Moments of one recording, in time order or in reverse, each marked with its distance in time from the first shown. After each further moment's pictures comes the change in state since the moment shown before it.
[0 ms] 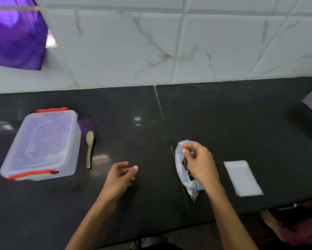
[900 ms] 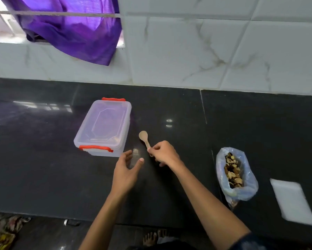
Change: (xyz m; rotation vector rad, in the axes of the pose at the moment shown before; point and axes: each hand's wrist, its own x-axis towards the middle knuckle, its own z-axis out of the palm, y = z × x) left_hand -0.029 0.001 -0.078 0.151 0.337 0.137; right_hand 0.006 -0.081 0.172 -0.200 -0.649 0.041
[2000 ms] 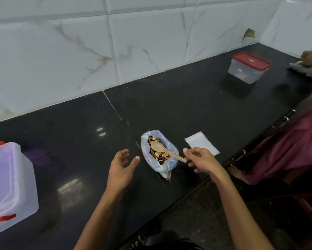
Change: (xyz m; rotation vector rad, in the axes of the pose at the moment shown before) left_hand -0.013 0.035 0.137 0.136 -0.591 0.201; right_hand -0.166 0.189 -0.129 0.560 0.590 0.429
